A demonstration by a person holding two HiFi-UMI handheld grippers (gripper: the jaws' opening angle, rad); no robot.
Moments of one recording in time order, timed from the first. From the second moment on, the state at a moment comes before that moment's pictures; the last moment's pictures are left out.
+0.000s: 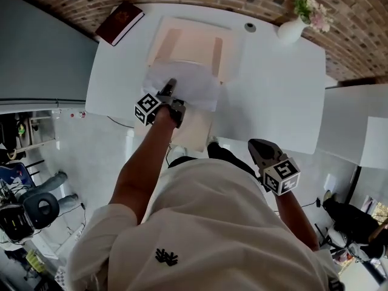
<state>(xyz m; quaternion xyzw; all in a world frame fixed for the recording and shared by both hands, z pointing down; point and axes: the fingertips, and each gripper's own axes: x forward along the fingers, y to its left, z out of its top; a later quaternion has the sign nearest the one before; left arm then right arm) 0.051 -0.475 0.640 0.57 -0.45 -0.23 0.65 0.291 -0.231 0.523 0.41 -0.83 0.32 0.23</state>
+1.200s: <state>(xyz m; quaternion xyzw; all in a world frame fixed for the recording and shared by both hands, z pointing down) 0.116 -0.607 0.666 0.57 -0.55 -0.08 0.60 0.373 -0.276 0.569 0.35 -0.83 0.38 0.21</state>
